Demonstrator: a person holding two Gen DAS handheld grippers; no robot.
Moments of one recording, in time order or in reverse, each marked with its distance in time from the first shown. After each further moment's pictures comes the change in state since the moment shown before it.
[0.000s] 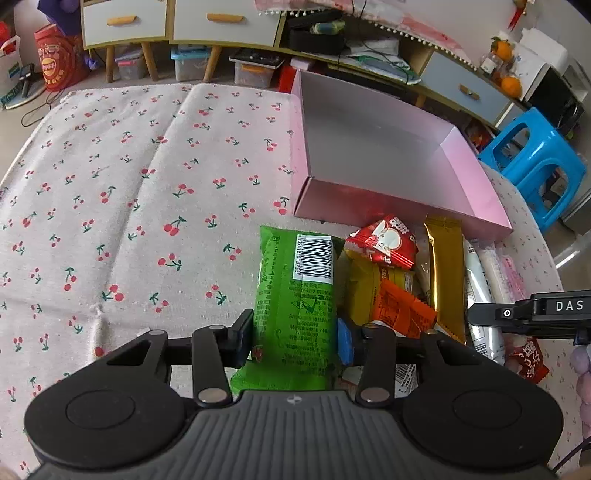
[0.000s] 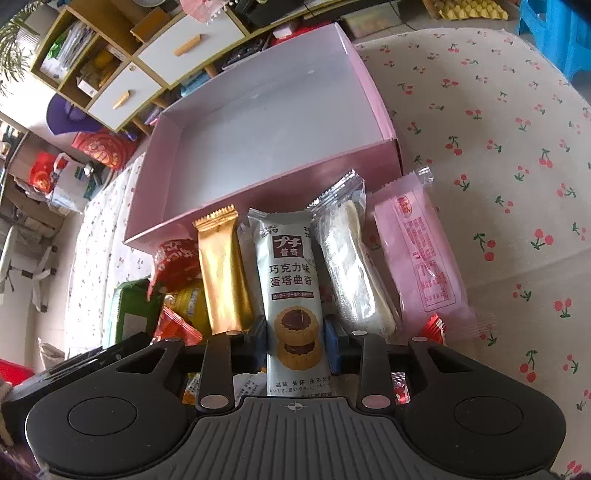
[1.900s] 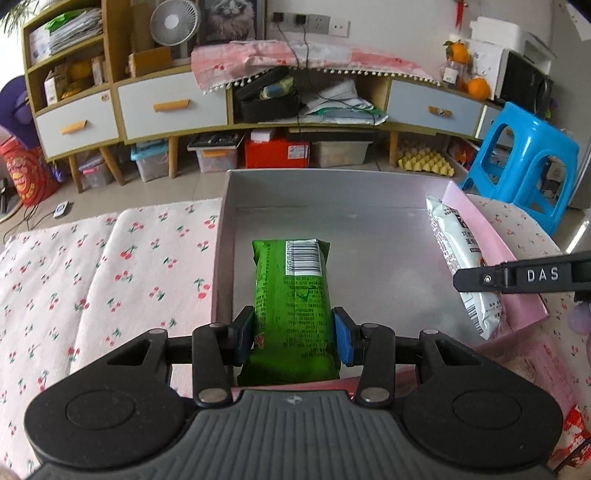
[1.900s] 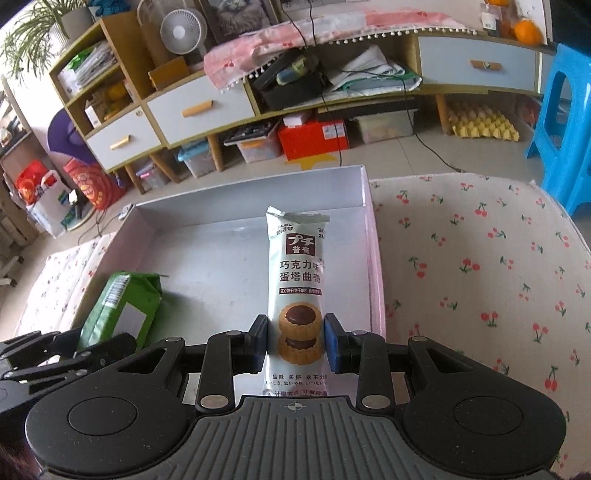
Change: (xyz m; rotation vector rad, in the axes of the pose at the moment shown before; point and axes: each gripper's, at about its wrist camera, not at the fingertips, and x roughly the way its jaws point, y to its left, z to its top) left arm 0.051 -0.053 0.056 0.232 -0.186 0.056; right arm 0.030 0.006 0.073 -0.209 -0.293 -0.119
